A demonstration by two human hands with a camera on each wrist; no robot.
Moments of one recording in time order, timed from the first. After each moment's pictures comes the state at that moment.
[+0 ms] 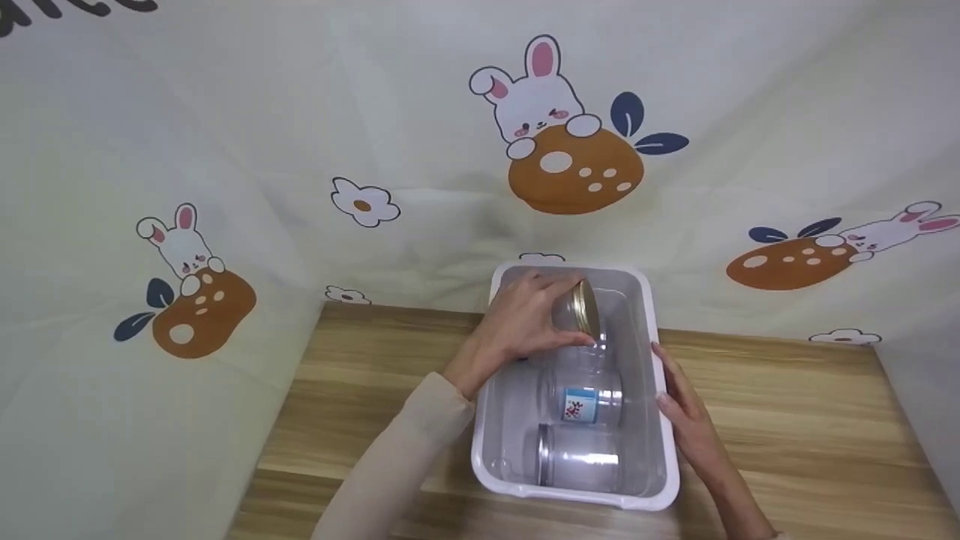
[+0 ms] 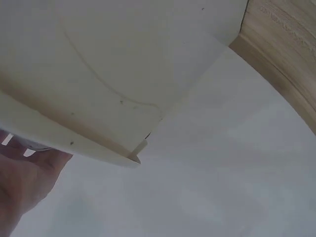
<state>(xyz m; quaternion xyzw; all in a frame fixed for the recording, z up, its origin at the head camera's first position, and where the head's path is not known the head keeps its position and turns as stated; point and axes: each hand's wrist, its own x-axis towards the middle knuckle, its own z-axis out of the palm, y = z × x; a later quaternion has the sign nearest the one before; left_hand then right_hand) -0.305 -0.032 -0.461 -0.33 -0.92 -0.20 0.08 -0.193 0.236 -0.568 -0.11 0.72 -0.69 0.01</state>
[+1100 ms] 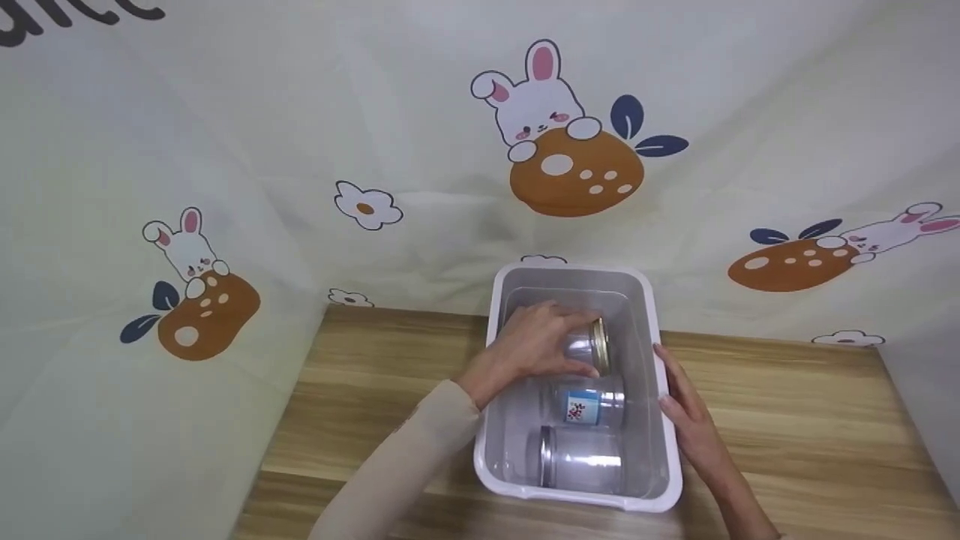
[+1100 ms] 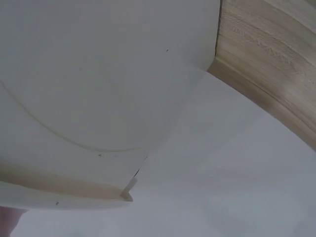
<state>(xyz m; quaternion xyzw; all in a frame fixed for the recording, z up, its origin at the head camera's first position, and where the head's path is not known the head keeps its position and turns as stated) -0.299 -0.021 -0.491 -0.38 -0.91 -0.15 0.02 -0.194 0.234 -0.566 -0.08 0.73 -0.68 0.02</state>
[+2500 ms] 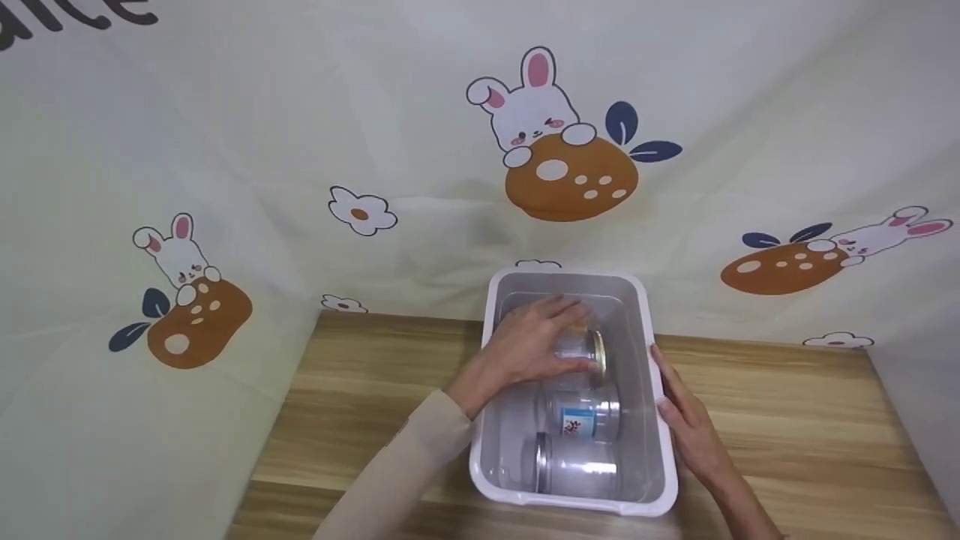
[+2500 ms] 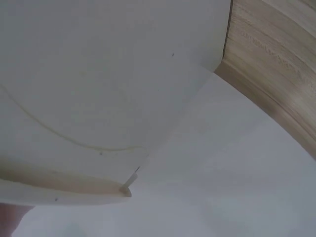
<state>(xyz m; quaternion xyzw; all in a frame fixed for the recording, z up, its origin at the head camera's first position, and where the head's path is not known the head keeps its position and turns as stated) -0.300 -0.026 -0.491 -0.38 -0.91 -0.17 0.06 -0.193 0.241 -0.568 -0.16 0.77 -0.62 -0.04</state>
